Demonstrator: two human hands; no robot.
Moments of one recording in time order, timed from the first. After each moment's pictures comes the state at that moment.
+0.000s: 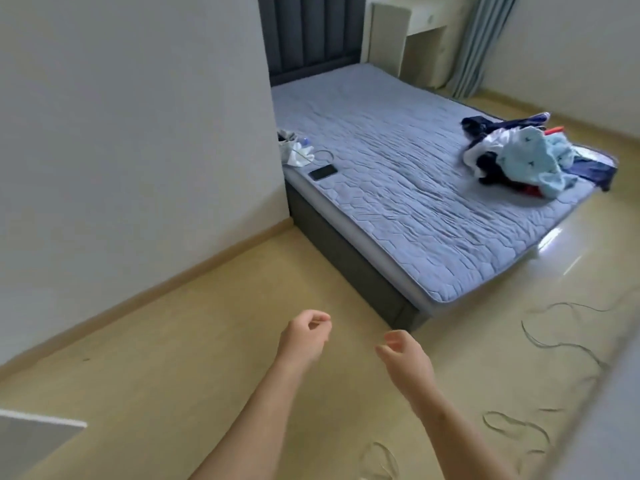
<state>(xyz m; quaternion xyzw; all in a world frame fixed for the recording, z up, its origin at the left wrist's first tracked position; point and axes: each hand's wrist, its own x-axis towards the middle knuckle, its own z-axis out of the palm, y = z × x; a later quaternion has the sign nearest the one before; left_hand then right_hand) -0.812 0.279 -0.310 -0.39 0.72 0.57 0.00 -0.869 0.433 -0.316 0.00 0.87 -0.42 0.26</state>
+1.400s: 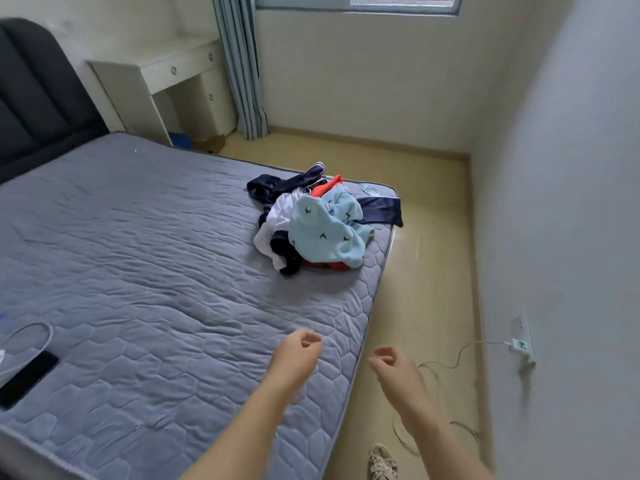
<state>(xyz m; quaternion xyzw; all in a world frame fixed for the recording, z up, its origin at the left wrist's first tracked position) -1.572 0.554 -0.324 -0.15 0.82 0.51 0.19 -1.535 0.719 -0.328 0.24 0.79 -0.55 0.13</state>
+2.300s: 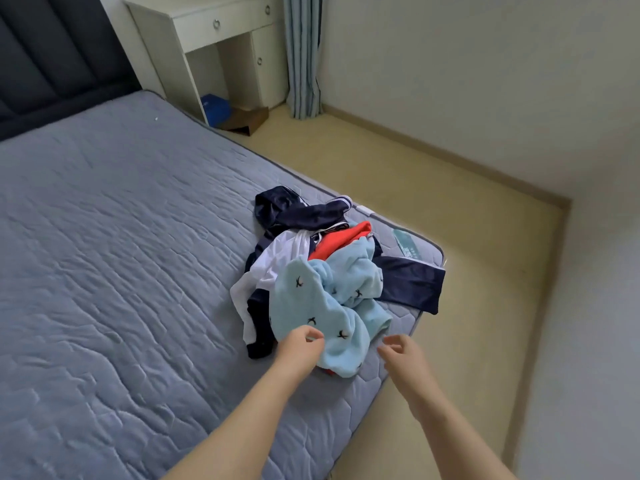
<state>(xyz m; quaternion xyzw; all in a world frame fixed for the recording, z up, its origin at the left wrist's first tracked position) -2.000 0.661 -0.342 -0.29 0.78 0.52 0.19 -2.018 0.837 -0.338 0.15 0.82 -0.50 0.24</state>
